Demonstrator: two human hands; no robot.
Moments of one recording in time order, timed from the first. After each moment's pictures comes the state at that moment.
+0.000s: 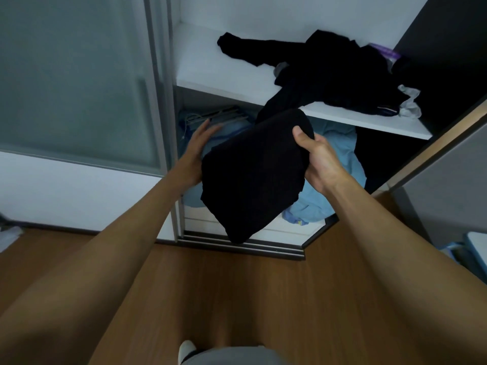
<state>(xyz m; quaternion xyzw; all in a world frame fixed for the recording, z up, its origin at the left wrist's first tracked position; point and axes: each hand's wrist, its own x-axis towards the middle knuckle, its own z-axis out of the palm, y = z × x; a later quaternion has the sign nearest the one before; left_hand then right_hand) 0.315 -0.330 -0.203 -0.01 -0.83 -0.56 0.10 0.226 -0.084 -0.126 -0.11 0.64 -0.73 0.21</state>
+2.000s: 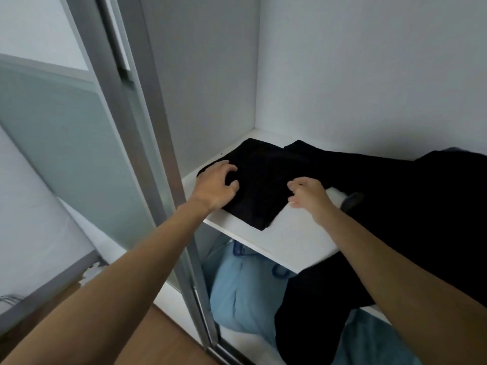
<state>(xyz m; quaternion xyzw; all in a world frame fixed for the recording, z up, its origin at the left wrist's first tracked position) -0.003 -0.468 -0.120 0.32 -0.90 -0.21 0.20 -0.188 -0.310 -0.140 -0.26 0.77 -0.54 0.23</state>
